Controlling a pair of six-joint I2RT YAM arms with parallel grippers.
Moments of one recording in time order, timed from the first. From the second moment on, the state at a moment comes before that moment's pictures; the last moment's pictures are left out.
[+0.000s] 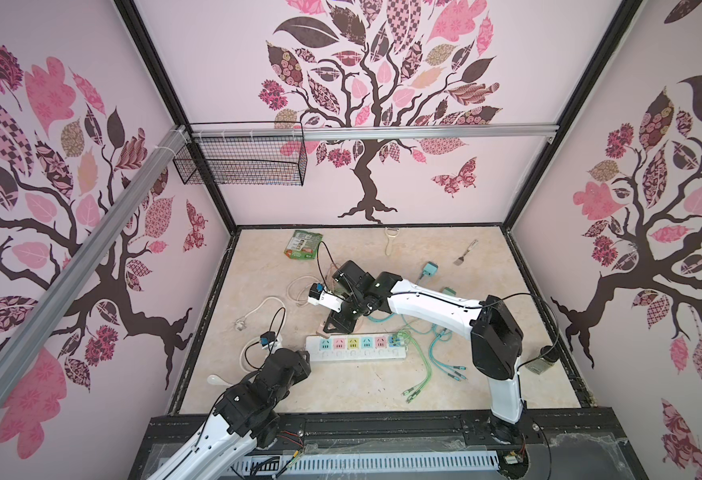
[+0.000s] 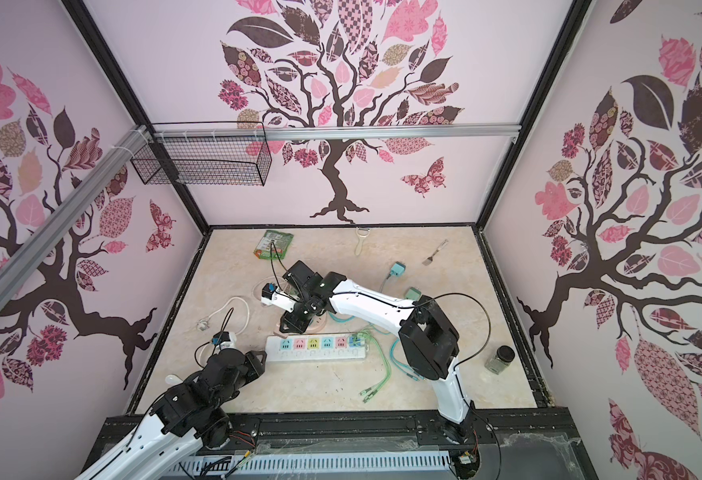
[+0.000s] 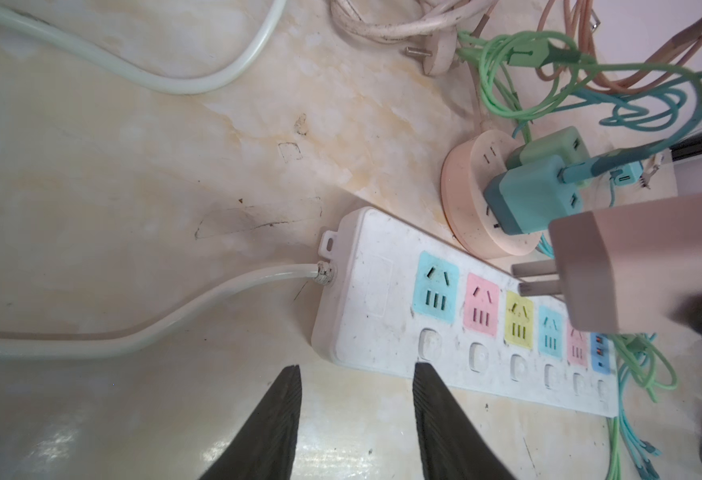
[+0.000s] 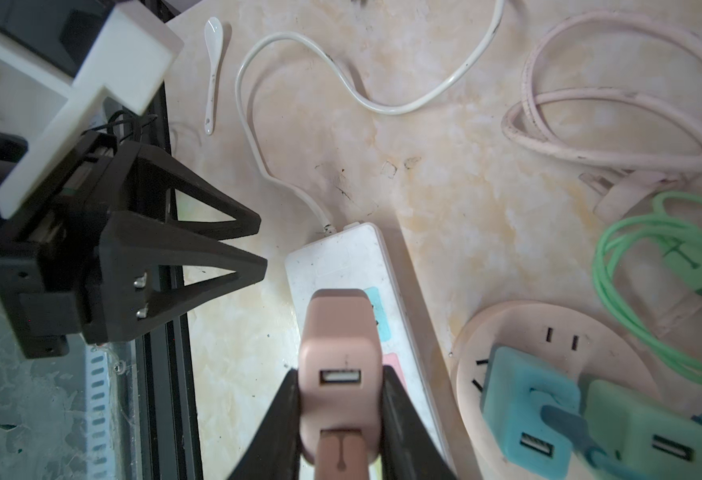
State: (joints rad) left arm -0.71 0.35 0.26 -0.70 -0.31 -1.00; right arm 0.94 1.99 1.67 -0.66 -0.43 -0.17
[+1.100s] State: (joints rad) left arm -0.70 0.54 0.21 -0.50 -0.31 -0.97; right arm 1.00 2.06 1.67 -0.73 -0.34 -0.25
